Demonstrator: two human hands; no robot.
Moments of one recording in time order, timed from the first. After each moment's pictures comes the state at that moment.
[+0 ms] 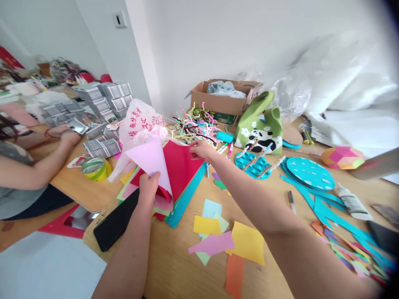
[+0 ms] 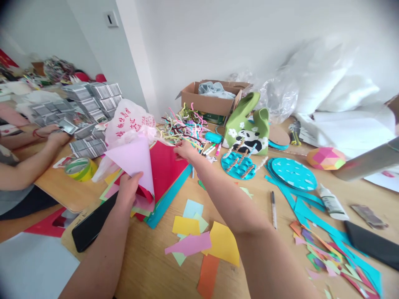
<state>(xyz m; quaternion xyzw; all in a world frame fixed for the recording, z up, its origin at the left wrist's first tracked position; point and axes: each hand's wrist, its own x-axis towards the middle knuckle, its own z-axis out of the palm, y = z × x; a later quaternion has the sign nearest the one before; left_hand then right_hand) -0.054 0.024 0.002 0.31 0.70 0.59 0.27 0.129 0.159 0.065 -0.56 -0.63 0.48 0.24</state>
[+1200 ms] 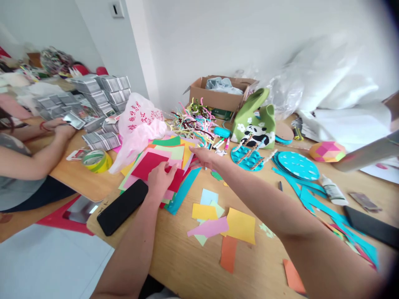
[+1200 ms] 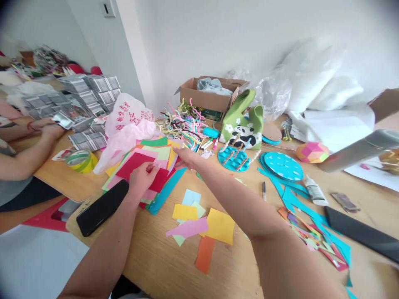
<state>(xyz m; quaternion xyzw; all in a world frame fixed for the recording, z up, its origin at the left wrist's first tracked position) -0.018 0.007 0.028 0.58 0.76 0.28 0.07 0.146 0.116 0.057 -0.51 -0.50 0.67 0.20</state>
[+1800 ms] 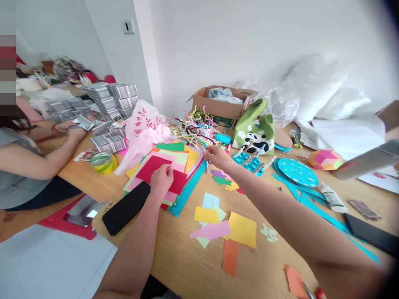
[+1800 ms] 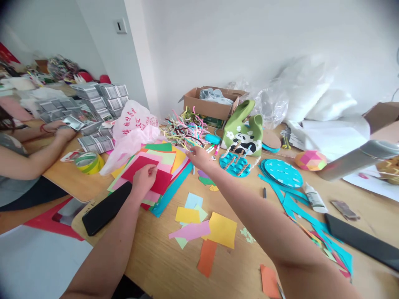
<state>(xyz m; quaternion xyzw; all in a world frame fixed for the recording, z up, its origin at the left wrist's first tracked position) -0.030 0.012 0.024 0.57 0.76 0.29 0.11 0.182 0.107 0.077 -0.58 -0.68 0.37 0.24</state>
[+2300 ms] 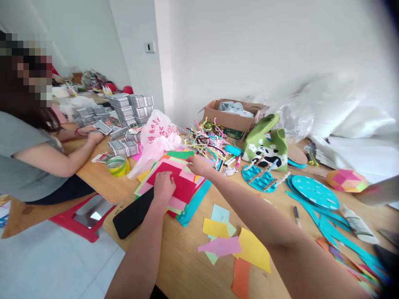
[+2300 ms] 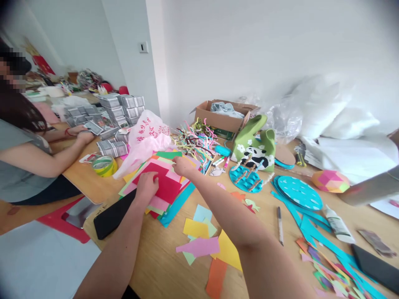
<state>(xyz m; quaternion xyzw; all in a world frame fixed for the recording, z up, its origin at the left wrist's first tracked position) -0.053 0.012 0.019 0.58 0.79 0.22 0.03 0.084 0.123 0.063 -0.48 -0.85 0.18 0.08</state>
